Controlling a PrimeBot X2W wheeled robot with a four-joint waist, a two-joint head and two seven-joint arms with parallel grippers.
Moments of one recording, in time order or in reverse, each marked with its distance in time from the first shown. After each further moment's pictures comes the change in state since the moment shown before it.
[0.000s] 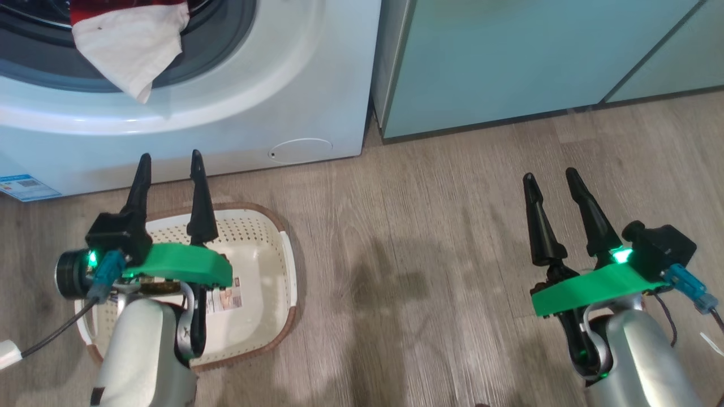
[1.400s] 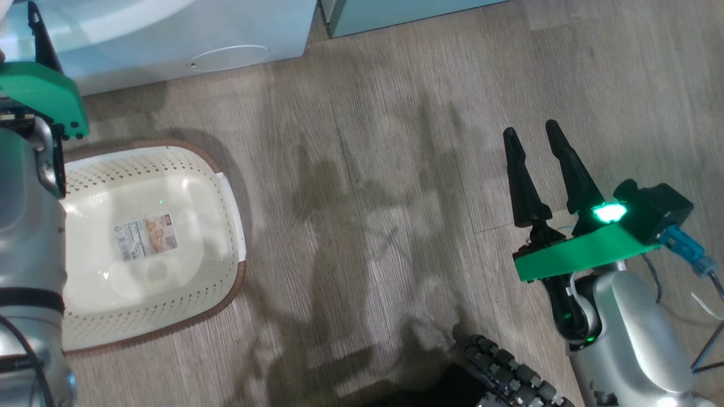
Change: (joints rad) left arm -0.660 0.227 0.081 0.685 0.160 0.003 0.011; right arm -0.114 0.000 0.078 -0.018 0.088 0.000 0.000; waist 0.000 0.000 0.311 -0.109
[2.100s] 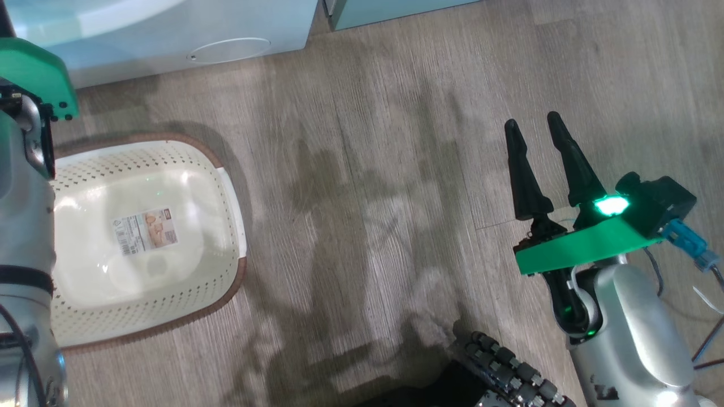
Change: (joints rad) left arm -0.091 0.015 -0.028 0.100 -0.012 0.000 -0.003; right arm -0.019 0.000 -0.002 0.000 0.000 0.000 0.000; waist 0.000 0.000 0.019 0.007
